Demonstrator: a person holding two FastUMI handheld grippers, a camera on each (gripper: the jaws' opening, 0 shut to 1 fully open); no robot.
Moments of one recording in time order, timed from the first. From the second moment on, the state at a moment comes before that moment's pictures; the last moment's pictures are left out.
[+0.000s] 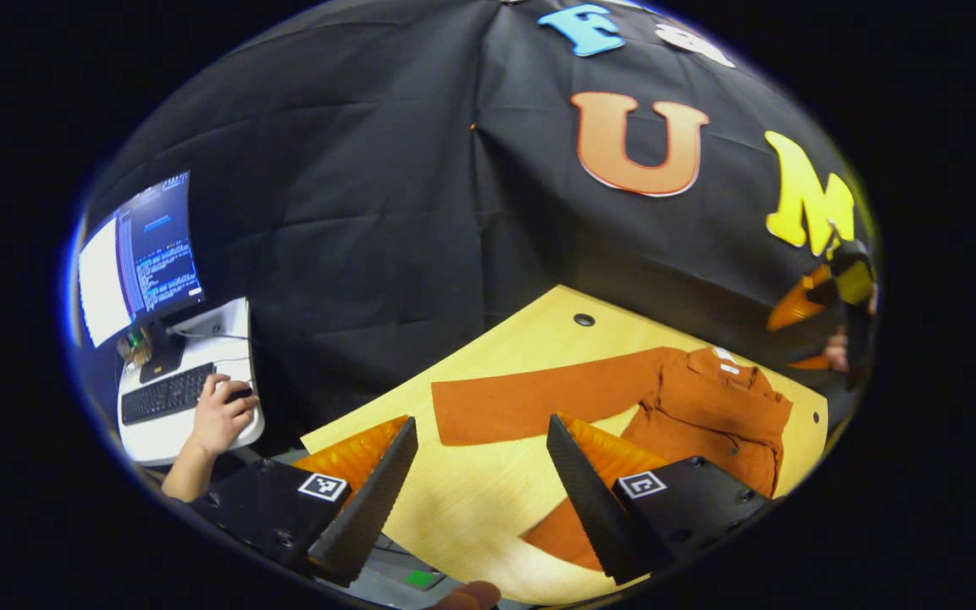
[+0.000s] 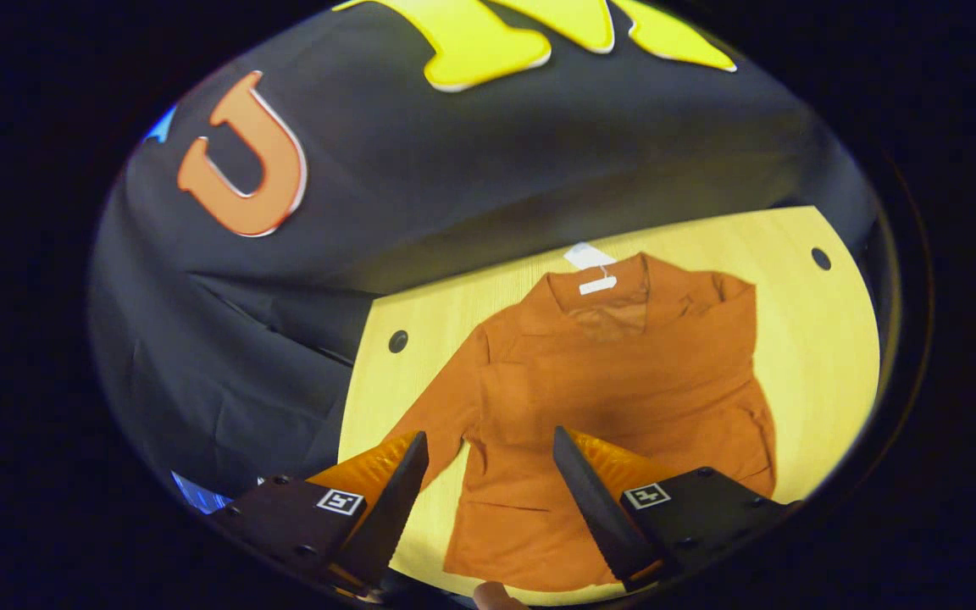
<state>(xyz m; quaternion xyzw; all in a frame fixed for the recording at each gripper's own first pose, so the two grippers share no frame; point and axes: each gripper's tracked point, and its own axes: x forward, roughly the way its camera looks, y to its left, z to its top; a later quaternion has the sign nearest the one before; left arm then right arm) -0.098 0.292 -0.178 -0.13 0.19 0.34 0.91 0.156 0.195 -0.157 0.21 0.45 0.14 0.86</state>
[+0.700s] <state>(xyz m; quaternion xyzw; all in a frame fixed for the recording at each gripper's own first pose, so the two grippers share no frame) -0.008 0.412 -0.318 -0.16 0.31 0.39 0.85 0.050 0.059 -0.145 0.10 0.33 0.12 0.93</state>
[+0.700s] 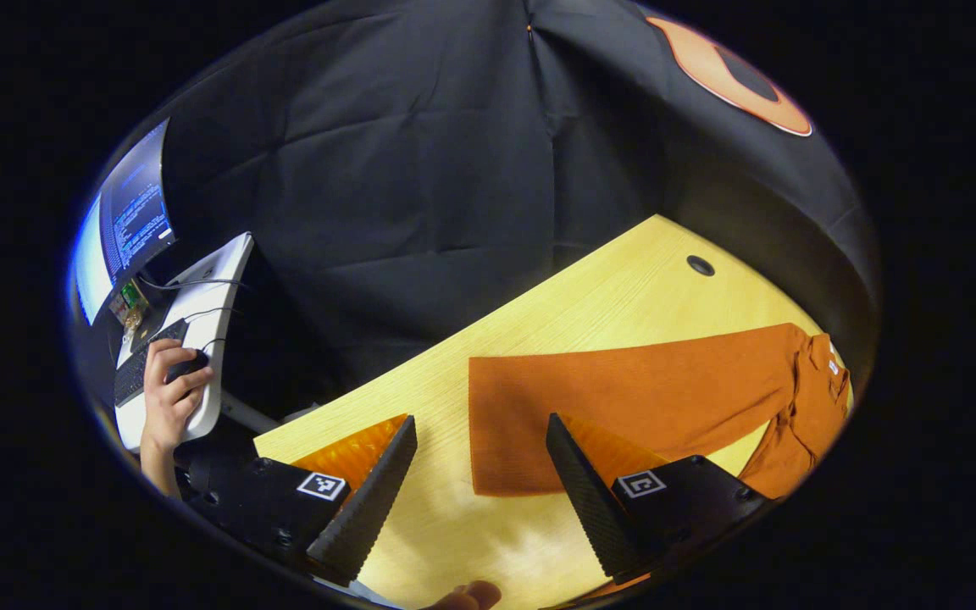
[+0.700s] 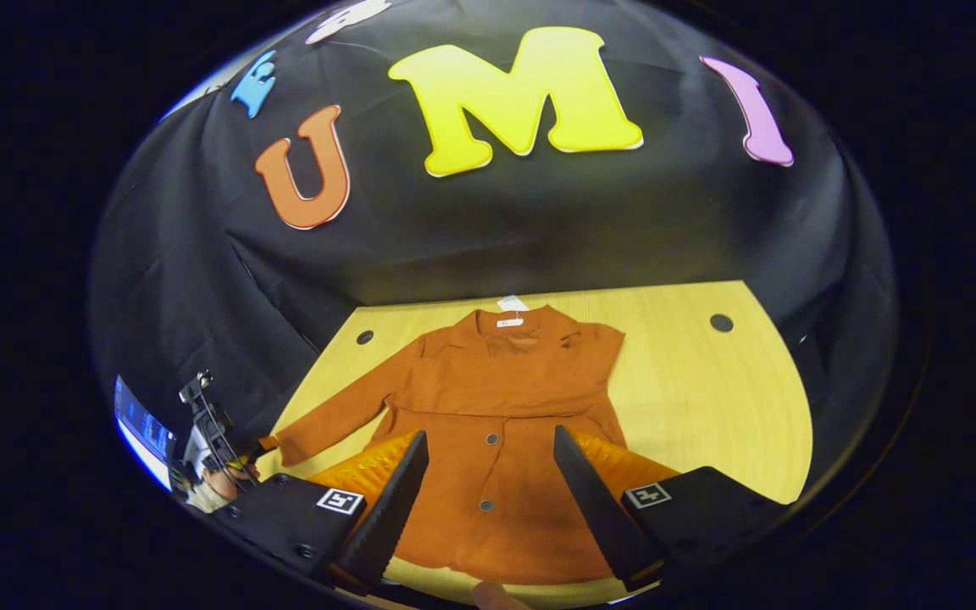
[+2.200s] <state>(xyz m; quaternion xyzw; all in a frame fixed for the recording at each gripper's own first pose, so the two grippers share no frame) 0.027 0.423 -0.354 -0.30 0.57 0.27 0.72 0.027 0.080 -0.139 0.04 0.32 0.13 0.94</state>
